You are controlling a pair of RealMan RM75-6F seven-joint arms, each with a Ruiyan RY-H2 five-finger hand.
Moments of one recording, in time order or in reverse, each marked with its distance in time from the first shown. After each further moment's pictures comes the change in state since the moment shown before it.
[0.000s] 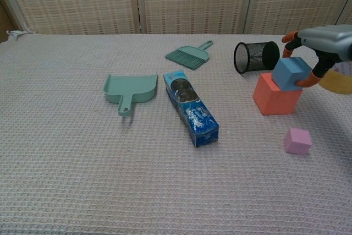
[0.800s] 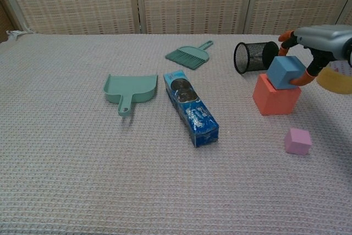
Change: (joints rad) left arm -0.001 0.008 -0.003 0.003 -0.005 -0.001 -0.024; right arm 0.013 -0.017 0.010 0.001 0.021 0.006 0.017
